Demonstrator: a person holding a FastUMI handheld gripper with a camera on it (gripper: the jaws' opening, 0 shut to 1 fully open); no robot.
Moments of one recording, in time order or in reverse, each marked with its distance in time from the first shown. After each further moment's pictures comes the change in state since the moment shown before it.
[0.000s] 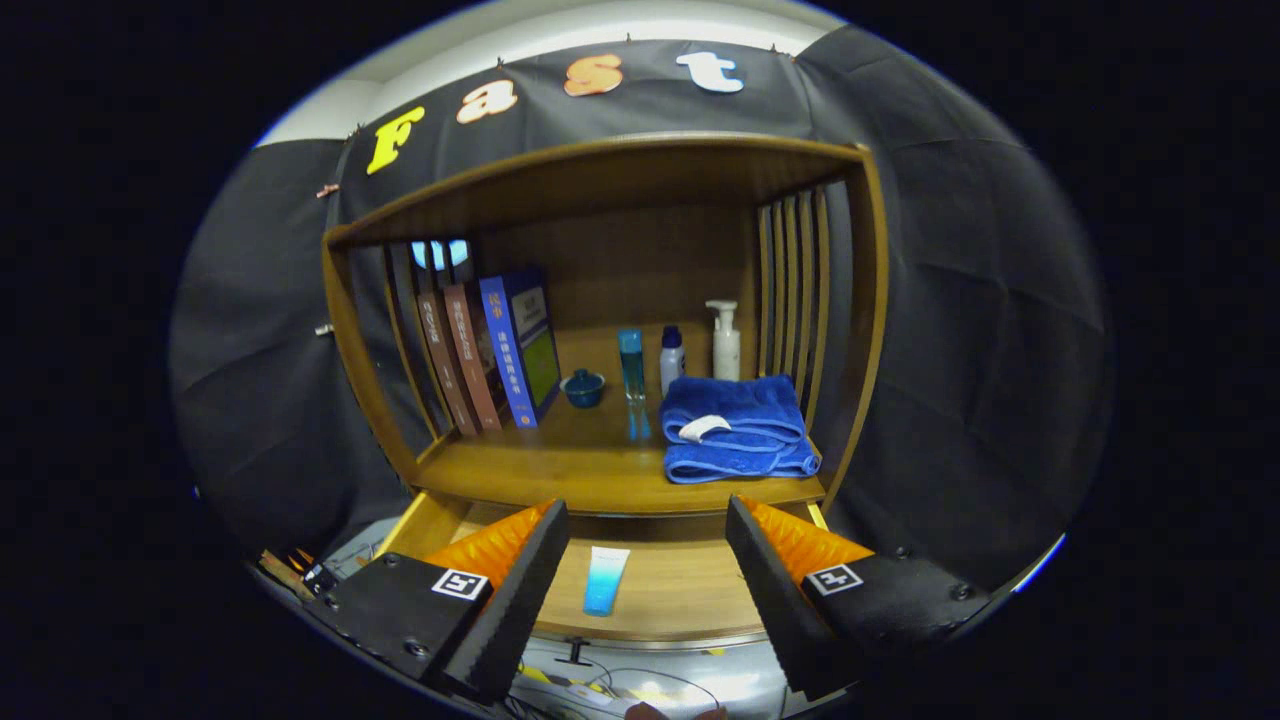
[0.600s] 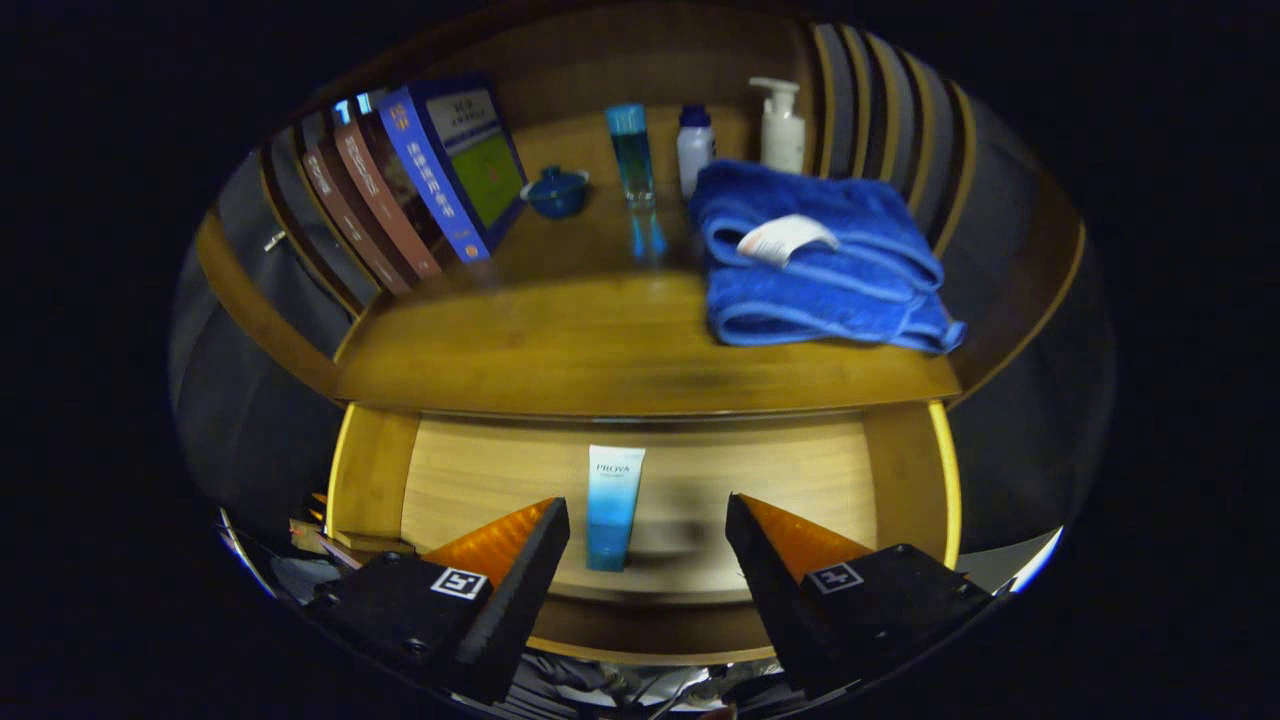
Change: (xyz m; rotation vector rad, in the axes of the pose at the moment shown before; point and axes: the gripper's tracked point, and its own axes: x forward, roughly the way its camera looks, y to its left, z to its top) arm 0.111 0.035 -0.132 0.067 0.623 0.009
